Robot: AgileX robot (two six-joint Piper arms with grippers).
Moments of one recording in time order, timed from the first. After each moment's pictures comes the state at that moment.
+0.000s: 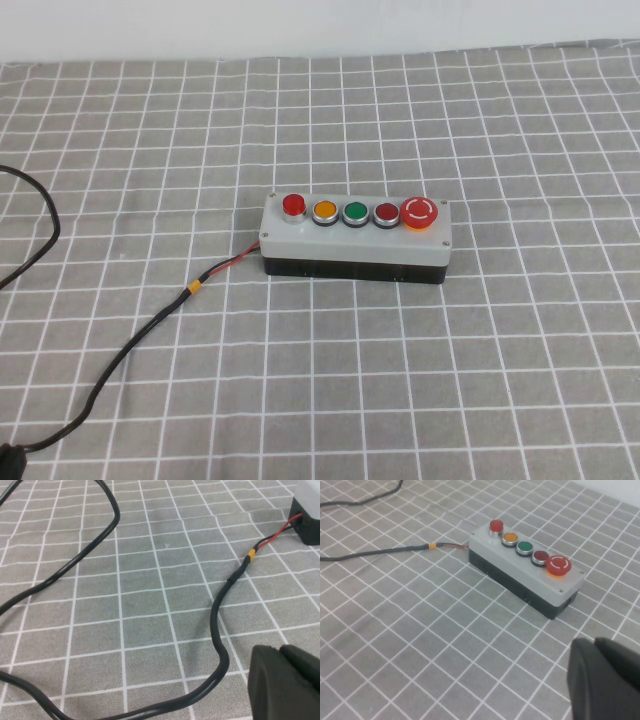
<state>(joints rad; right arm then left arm) 0.68 0.44 -0.79 -0.02 0.85 -0.01 -0.14 -0.01 0.03 -0.02 0.39 0.12</state>
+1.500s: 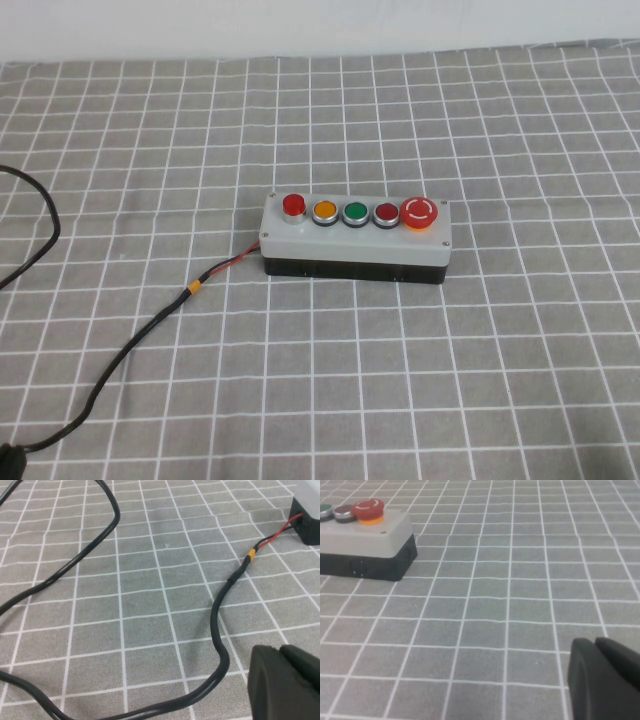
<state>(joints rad) 0.12 -0.01 0.02 0.10 0.34 -0.01 -0.14 -0.01 0.03 -0.02 0.39 0.12</state>
